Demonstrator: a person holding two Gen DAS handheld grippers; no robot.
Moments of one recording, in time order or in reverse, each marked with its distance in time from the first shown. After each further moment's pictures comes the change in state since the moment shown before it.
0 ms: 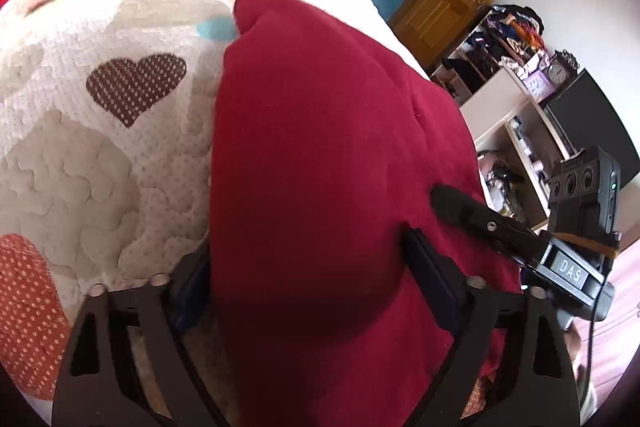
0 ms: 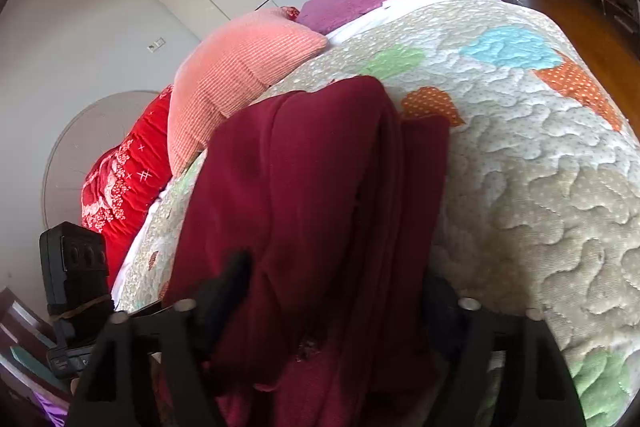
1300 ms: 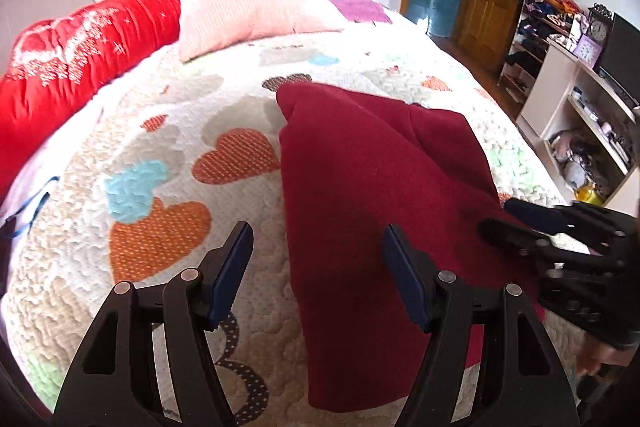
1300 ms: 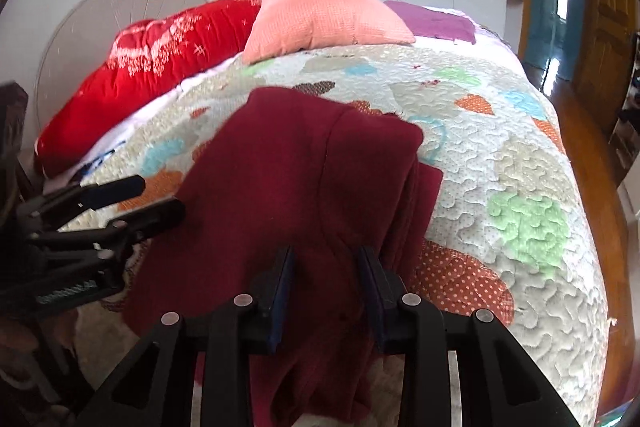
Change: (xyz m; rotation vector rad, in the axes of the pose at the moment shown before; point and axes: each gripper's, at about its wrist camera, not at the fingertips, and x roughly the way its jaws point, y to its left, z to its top) left arm -0.162 -0.031 -0.147 0.140 -0.177 0.414; right arm -0.097 0.127 -0.147 -0.430 0.041 -0.202
